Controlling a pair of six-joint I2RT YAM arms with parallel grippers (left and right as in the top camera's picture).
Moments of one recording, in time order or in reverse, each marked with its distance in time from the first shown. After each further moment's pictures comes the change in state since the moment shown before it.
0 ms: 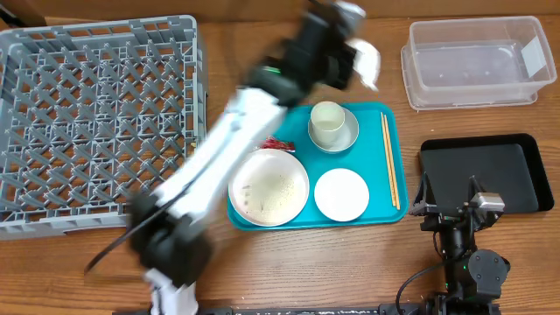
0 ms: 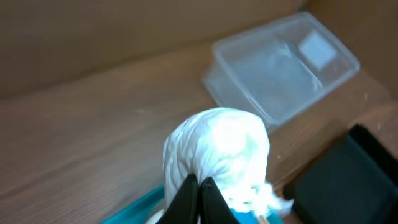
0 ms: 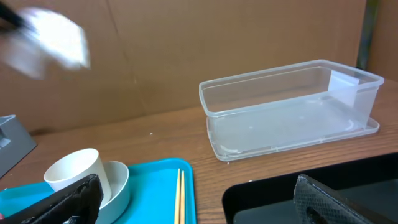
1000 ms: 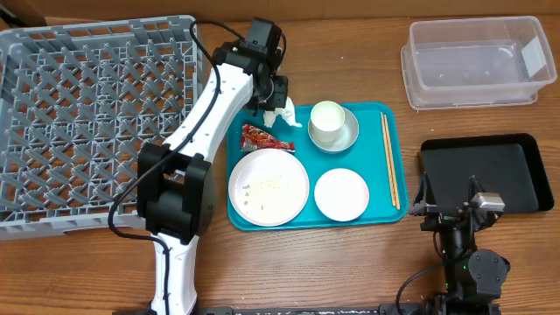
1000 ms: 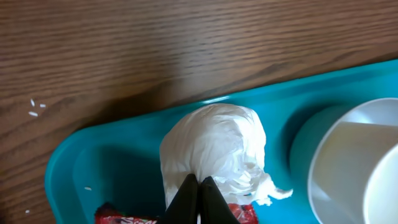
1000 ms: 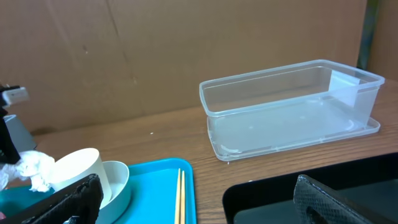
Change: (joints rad) left arm 0.188 0.278 0.018 -0.387 -0.052 -0.047; right arm 0.000 0.000 0.000 0.000 0.000 0.000
